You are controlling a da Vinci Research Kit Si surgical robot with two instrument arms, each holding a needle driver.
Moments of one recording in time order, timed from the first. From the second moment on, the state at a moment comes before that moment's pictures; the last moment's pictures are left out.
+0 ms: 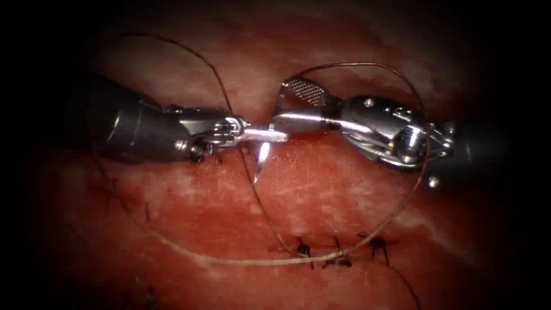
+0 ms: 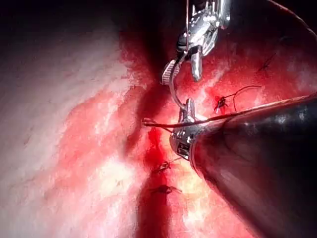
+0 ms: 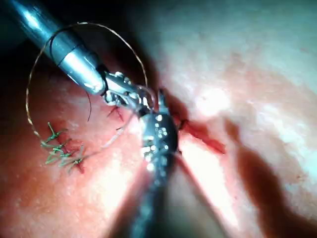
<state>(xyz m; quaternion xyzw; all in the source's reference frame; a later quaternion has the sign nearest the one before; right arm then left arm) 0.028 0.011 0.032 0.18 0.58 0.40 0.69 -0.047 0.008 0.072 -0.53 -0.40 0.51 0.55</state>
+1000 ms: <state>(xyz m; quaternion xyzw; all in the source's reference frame) 0.030 0.012 0.032 0.15 0.59 0.39 0.69 -0.047 0.008 0.072 -0.54 -0.39 0.51 0.55</state>
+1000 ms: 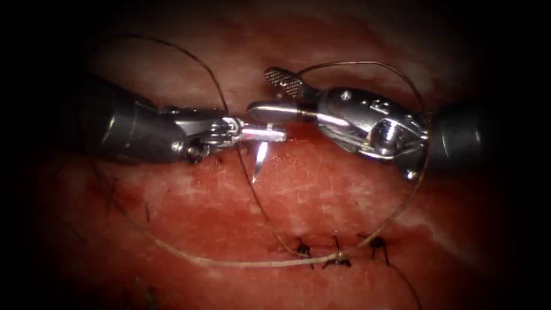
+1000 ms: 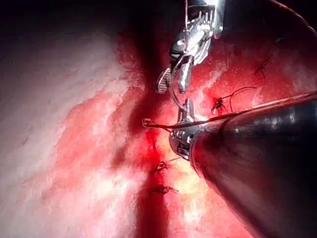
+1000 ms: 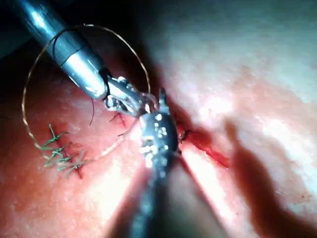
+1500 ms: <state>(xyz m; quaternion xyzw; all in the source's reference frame) 0.029 0.012 0.032 0.12 0.60 0.36 0.70 -0.047 0.009 0.071 -0.54 -0.37 0.52 0.54</state>
